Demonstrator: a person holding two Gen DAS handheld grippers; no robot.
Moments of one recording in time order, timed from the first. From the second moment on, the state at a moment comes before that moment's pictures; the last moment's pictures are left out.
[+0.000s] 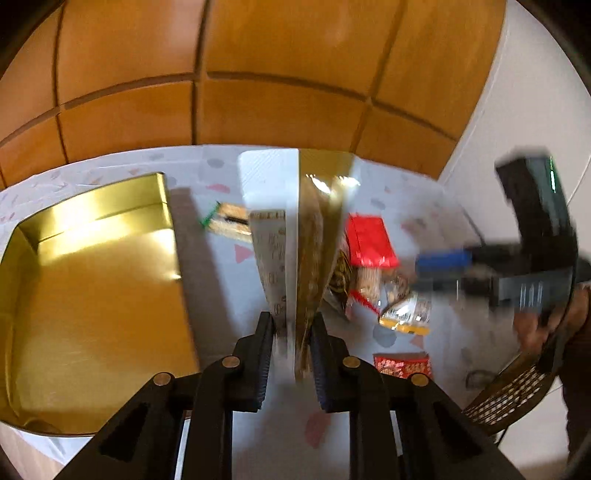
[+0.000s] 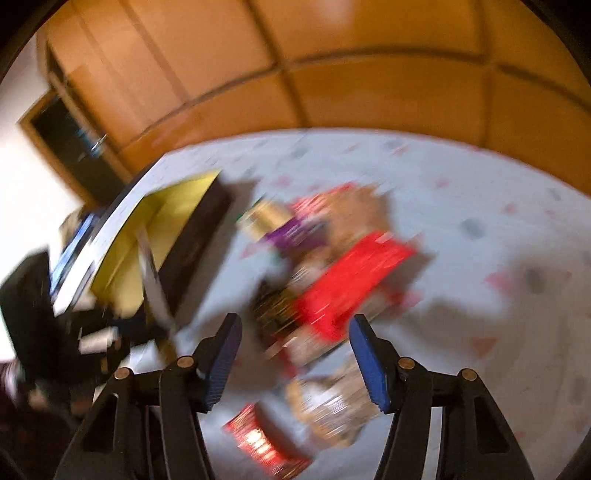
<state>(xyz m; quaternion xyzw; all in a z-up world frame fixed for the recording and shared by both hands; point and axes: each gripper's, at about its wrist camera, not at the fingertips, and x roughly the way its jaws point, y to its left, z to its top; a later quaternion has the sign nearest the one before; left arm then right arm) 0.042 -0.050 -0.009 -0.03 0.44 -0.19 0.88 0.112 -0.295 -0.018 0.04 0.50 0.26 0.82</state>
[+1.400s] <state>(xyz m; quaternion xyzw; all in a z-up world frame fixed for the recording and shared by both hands) 0.119 0.068 -0.026 -0.11 0.48 -0.03 0.87 0.048 -0.229 -0.087 -0.14 0.61 0.27 0.73</state>
